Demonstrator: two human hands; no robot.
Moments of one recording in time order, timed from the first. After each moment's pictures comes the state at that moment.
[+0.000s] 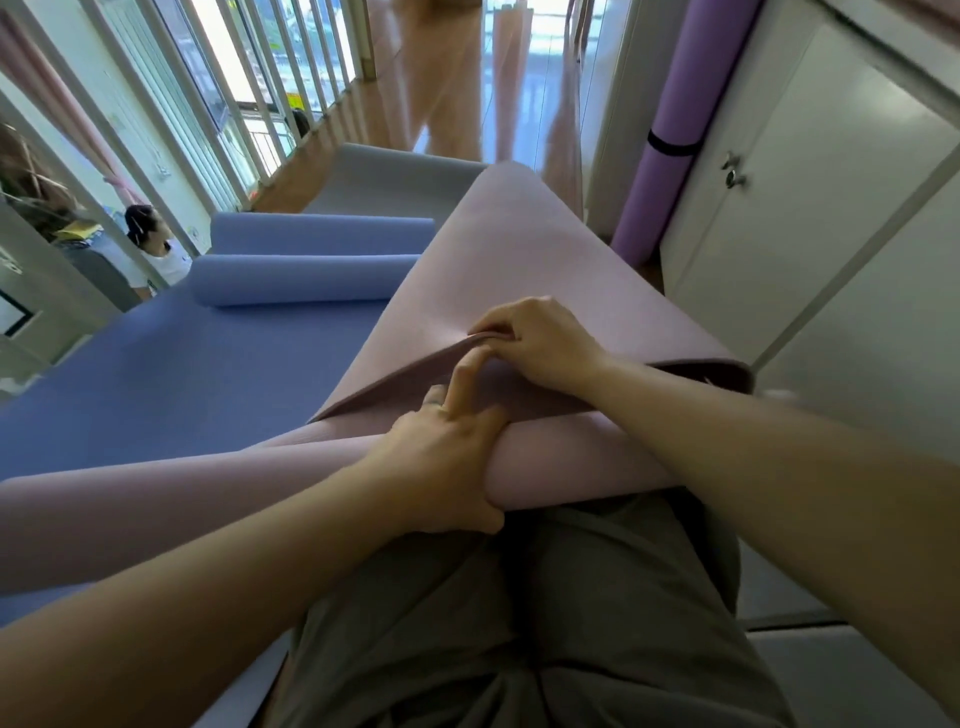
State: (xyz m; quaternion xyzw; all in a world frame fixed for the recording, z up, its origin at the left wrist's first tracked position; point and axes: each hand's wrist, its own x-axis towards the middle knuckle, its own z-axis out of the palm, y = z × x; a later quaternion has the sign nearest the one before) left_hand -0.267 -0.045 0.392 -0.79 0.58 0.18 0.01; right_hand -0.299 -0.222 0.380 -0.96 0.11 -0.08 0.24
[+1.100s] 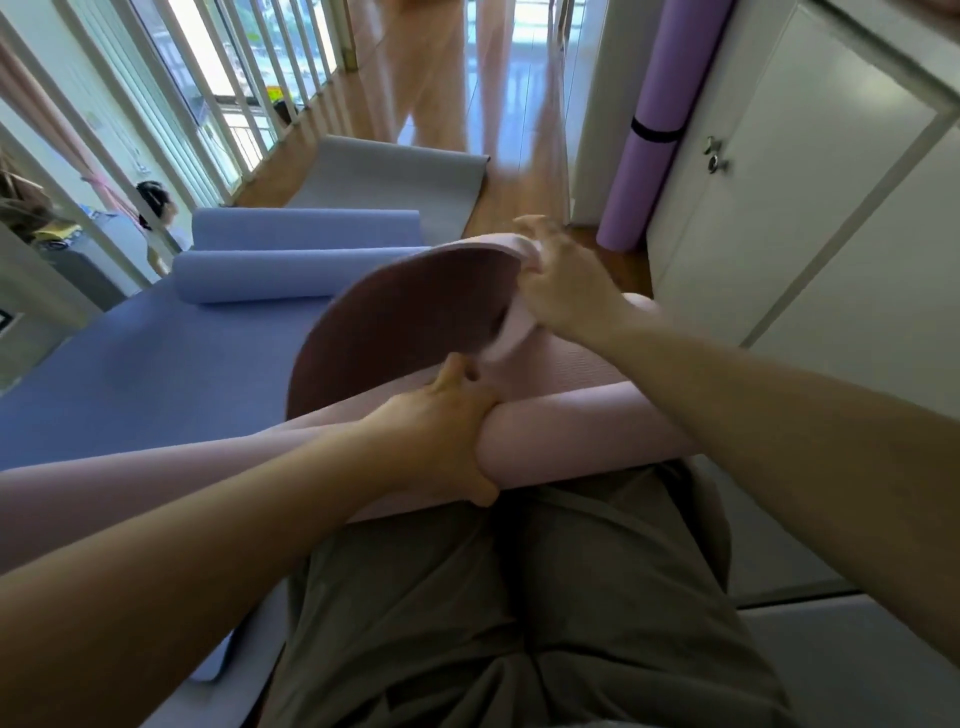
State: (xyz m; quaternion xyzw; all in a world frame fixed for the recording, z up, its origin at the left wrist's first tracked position) left_hand -0.266 -0.059 0.403 -0.79 0.56 0.23 0.04; right_hand -0.306 -0.235 0.409 -0.89 0.31 -0.16 0.31
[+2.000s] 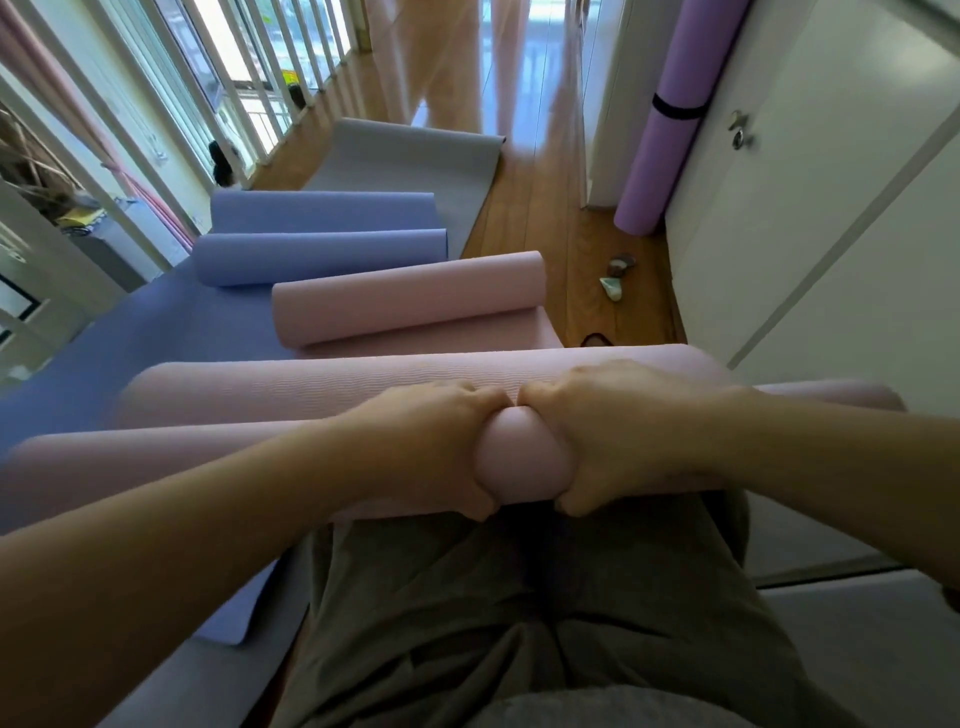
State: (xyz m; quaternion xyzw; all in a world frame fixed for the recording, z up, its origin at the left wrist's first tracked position) left_hand -0.275 -0.031 0.415 -0.78 0.59 0.21 0.03; right_hand -0.396 -0.164 0.422 -0.98 0.03 0.17 0.08
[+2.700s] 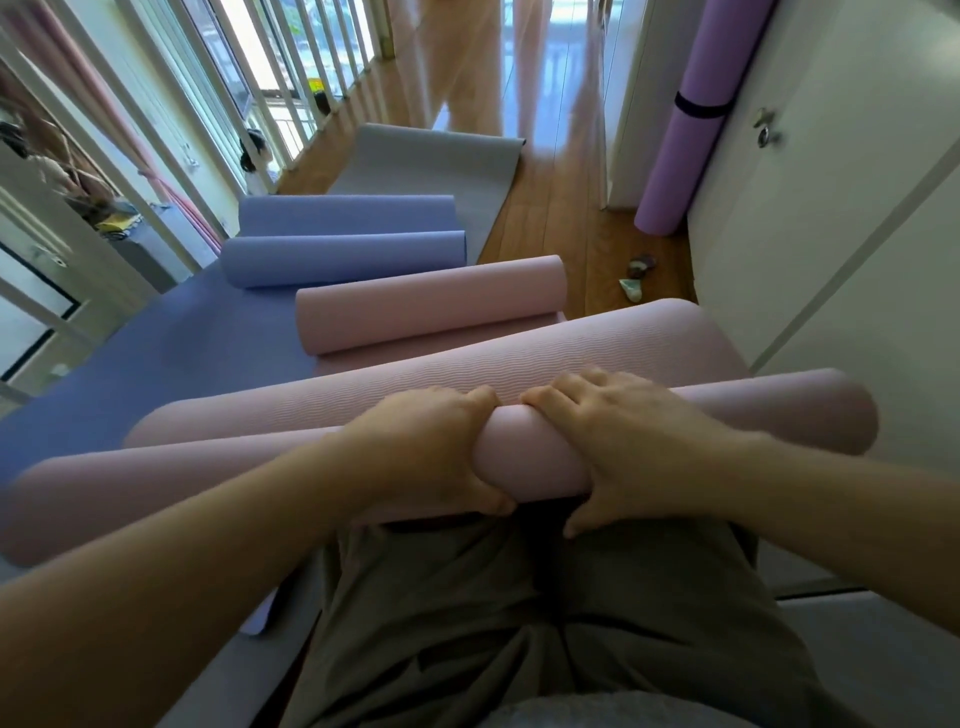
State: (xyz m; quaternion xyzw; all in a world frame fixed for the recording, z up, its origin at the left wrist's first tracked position) left_hand -0.272 -0.021 0.401 -0.81 0.54 0.22 0.05; right_hand -0.409 -0.162 0.404 -0.99 0.04 0.15 0.05
